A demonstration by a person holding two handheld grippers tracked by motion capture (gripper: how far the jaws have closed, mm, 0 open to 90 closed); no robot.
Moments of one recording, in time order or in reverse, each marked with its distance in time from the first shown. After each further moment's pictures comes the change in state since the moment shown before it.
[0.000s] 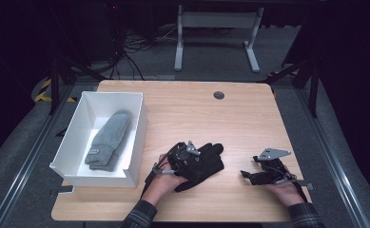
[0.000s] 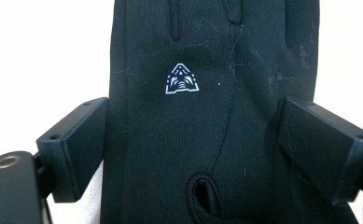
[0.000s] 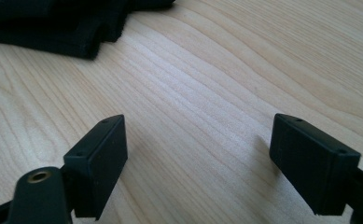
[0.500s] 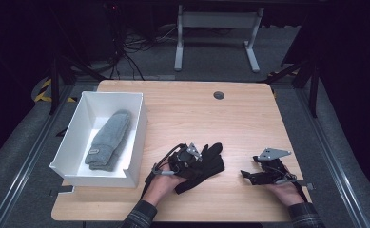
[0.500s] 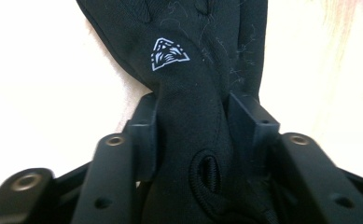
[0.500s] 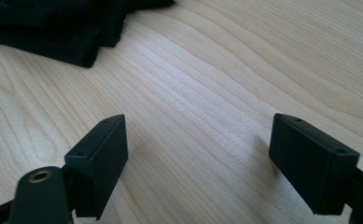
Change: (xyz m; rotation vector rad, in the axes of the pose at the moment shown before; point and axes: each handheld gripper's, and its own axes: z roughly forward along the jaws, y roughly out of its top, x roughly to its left) left arm -0.007 0.002 -0.007 0.009 -0.103 0.017; right arm 0.000 0.000 0.000 -0.005 0.002 -0.005
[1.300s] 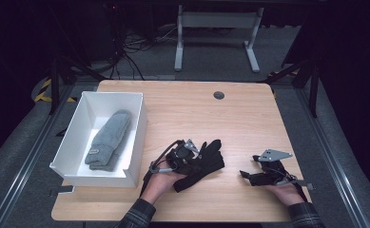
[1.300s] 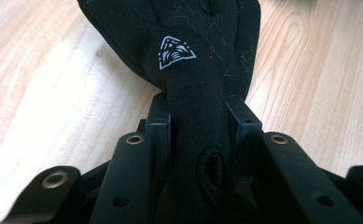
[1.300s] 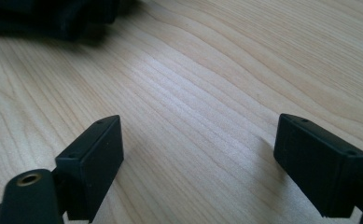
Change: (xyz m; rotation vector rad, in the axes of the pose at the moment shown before) left arm -0.001 0.009 -0.022 -0.021 0.006 -0.042; right arm 0.000 -0.005 0.003 -0.052 0.004 -0.002
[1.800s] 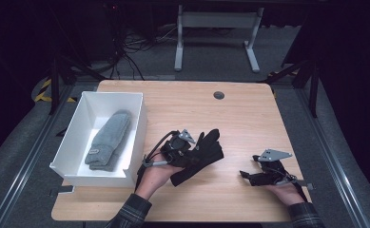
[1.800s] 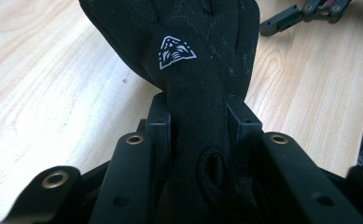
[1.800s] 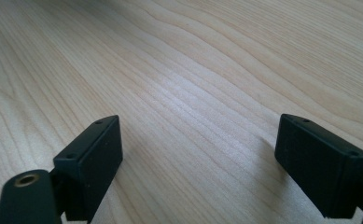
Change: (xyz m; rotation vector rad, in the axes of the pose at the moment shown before) left arm -0.003 0.019 -0.045 -0.040 0.032 -0.022; right arm 0.000 0.000 0.001 -0.001 0.004 -0.001
